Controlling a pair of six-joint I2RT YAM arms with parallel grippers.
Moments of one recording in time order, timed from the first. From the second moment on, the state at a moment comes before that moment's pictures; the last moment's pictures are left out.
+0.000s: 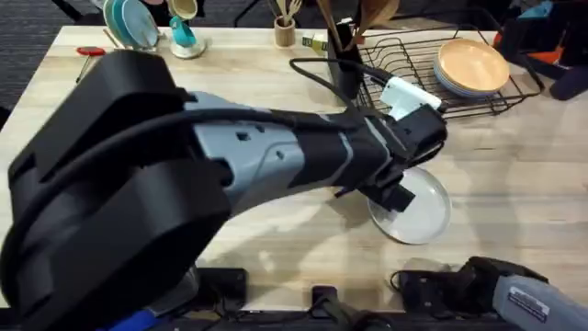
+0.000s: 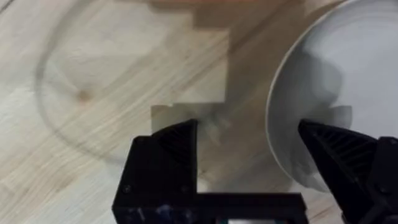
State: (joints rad) left arm -1.04 1.83 1.20 -0.59 -0.07 -0.37; right arm -0.22 1.09 1.17 -0.65 0.01 -0.19
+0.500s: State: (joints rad) left arm -1.06 1.83 1.20 -0.58 -0.04 -0.37; right arm -0.22 1.09 1.17 -0.65 0.01 -0.19
